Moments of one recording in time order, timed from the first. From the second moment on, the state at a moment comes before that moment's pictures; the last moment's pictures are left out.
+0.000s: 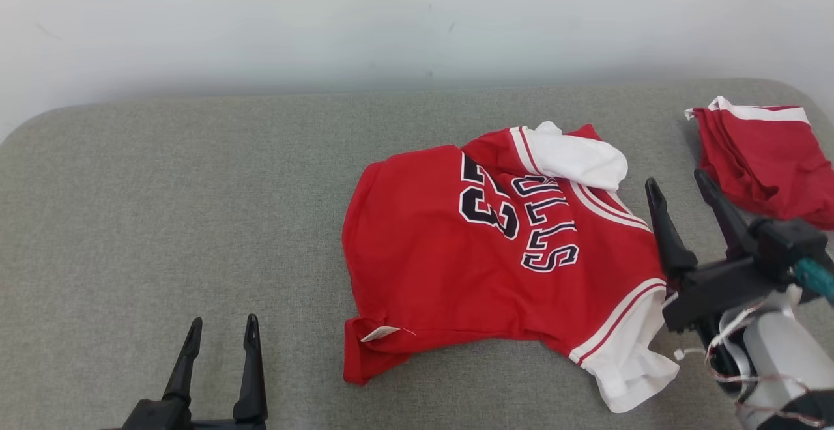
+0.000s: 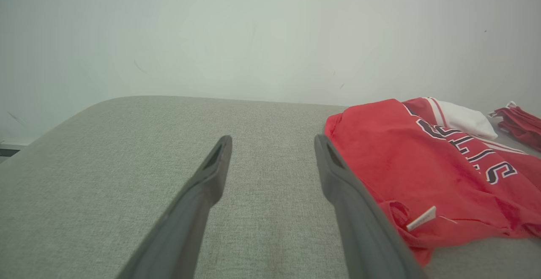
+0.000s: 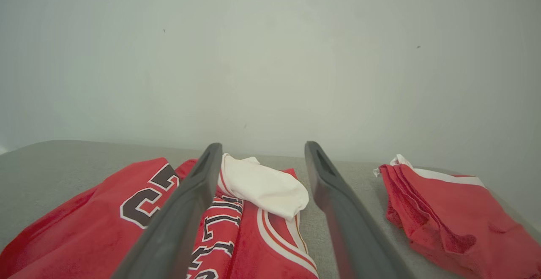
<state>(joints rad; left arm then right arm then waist) -0.01 0.05 -0.03 0.13 -0.17 -0.07 -0.26 -0.41 -0.45 0.22 0.43 0.43 0.13 -0.26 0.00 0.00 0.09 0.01</state>
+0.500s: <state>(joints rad) 0.02 0.05 -0.02 0.12 -0.16 -0.08 -0.26 0.03 -0.25 0.00 0.11 0.30 0.13 -0.26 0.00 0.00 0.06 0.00</state>
